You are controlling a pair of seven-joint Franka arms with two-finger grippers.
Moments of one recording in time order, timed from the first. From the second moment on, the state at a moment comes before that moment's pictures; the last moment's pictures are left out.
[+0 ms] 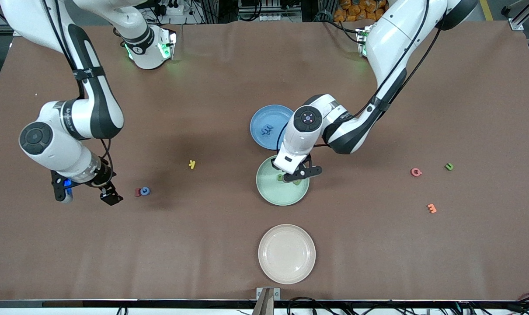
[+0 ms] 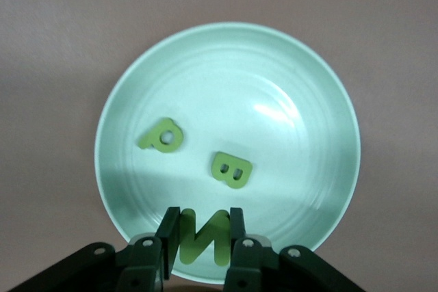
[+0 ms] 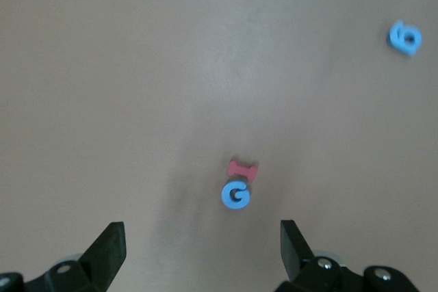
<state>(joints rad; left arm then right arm) -0.30 0.72 -0.45 -1.62 0.33 2.35 -1.12 0.18 0.36 -0.12 -1.88 0.02 2.33 1.24</state>
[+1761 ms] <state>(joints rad) 0.01 0.64 -0.43 -1.63 0.33 2.17 -0.90 0.18 0.56 -0.10 -1.99 0.02 2.63 1.49</state>
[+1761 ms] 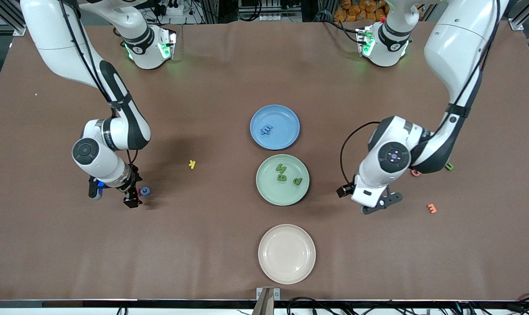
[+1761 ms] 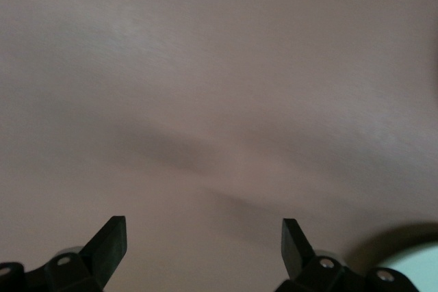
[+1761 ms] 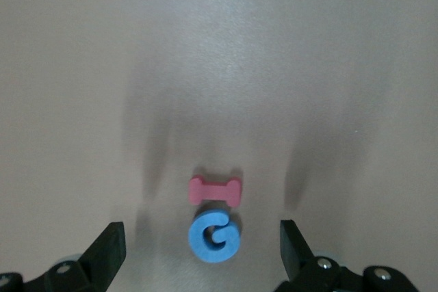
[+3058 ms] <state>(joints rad) 0.16 0.47 -0.31 -1.81 0.33 2.18 -0.58 0.18 0.59 -0.08 -2.00 0.02 2.71 1.47</state>
